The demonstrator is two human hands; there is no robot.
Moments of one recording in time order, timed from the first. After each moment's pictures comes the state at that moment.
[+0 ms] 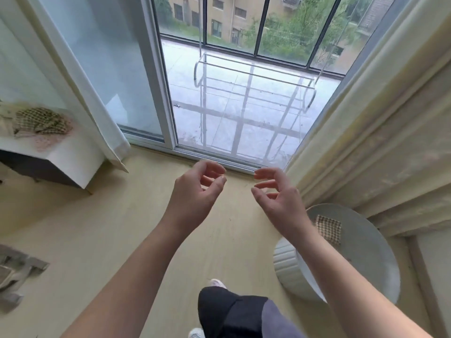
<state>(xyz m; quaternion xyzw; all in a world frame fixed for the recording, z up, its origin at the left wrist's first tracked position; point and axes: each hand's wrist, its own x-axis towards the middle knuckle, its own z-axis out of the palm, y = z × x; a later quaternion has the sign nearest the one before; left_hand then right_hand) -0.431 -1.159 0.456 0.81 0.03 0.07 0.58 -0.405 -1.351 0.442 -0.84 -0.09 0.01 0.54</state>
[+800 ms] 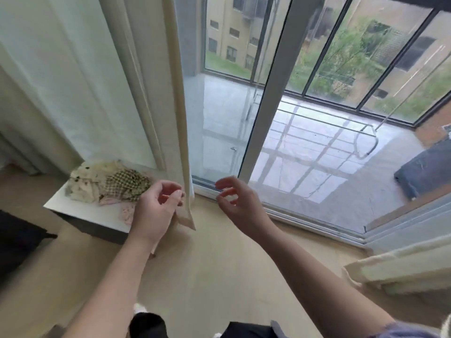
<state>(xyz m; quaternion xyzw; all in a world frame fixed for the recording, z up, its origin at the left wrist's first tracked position) -0.210 -0.530 0.422 0.77 0.19 0.11 0.61 -0.141 -0.713 0.414 -0.84 -0.19 0.07 0.50</state>
